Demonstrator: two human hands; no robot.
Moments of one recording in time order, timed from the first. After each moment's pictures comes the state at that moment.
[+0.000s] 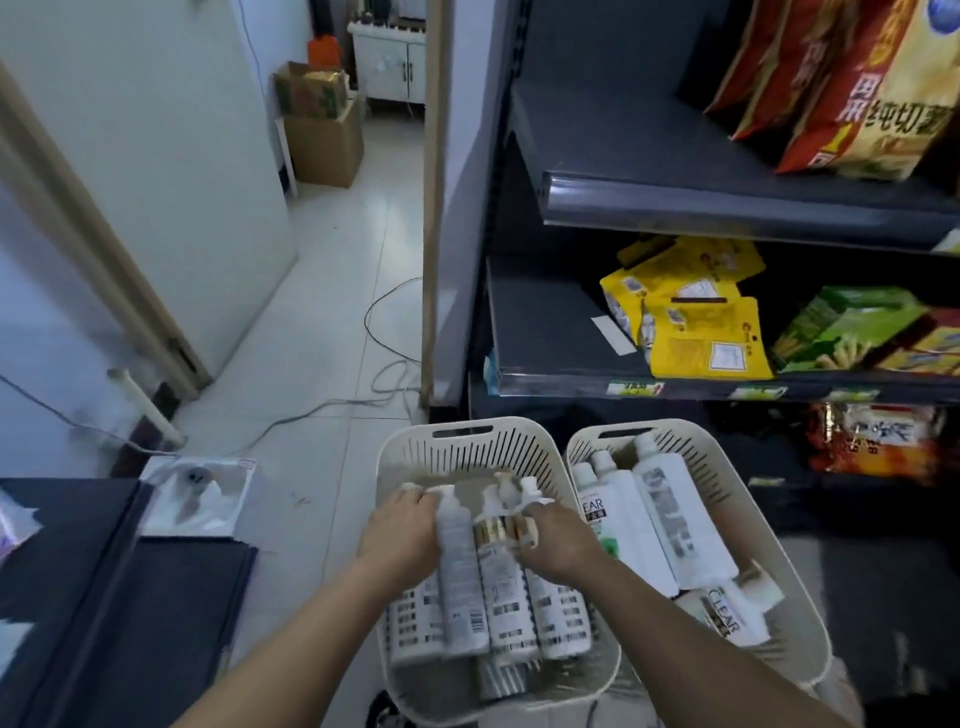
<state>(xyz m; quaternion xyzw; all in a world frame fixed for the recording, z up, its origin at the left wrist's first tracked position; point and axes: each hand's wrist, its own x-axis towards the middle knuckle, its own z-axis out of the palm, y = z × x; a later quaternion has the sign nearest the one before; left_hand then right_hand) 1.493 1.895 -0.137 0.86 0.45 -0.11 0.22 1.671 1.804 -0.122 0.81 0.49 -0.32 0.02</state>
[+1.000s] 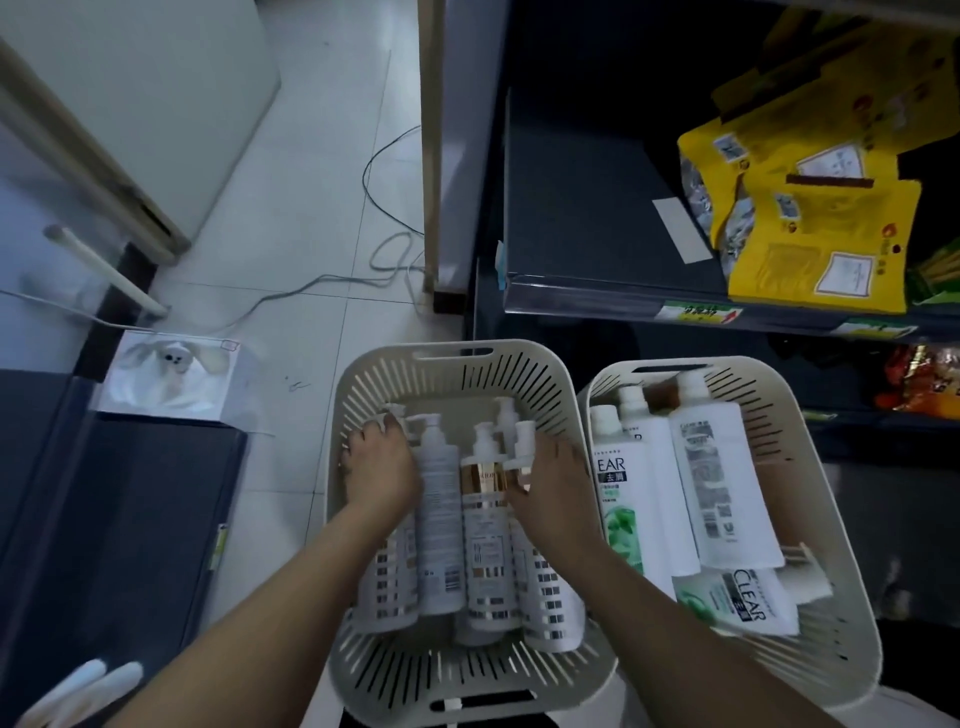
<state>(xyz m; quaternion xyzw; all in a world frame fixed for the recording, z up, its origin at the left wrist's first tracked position) 1.541 1.930 -0.249 0.73 0.62 -0.14 0.26 1.698 1.826 -0.221 0.84 0.47 -0.24 -0.06</state>
